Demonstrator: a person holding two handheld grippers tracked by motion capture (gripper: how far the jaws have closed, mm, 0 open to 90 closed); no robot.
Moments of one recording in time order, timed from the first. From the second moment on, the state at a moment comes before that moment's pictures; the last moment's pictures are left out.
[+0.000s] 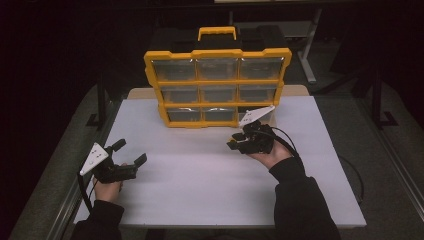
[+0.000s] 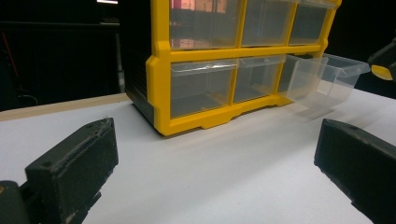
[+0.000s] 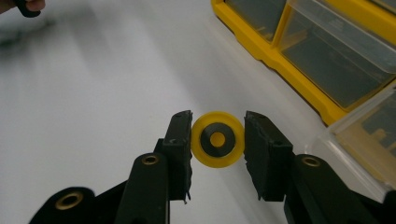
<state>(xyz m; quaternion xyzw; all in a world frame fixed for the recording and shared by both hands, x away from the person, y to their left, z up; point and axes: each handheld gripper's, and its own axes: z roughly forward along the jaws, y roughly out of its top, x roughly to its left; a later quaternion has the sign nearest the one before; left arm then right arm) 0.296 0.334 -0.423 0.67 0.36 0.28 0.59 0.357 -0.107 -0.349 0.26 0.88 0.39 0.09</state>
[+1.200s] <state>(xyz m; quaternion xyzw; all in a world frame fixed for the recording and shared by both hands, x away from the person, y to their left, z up) 0.296 0.333 -0.423 0.67 0.36 0.28 0.59 0.378 -0.159 -0.334 0.34 0.83 0.43 0.11</state>
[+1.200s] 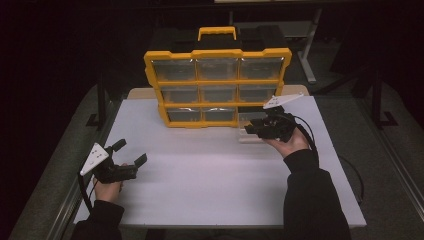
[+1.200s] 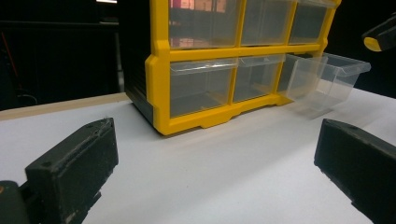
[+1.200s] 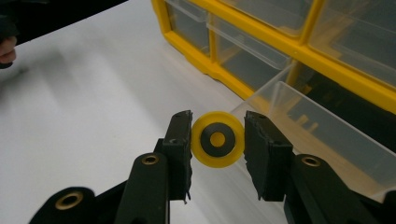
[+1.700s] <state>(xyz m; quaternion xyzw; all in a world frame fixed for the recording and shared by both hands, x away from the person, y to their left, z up) 0.296 0.333 -0.423 0.67 0.36 0.28 0.59 0.392 -0.169 -0.337 0.38 0.81 0.44 0.12</state>
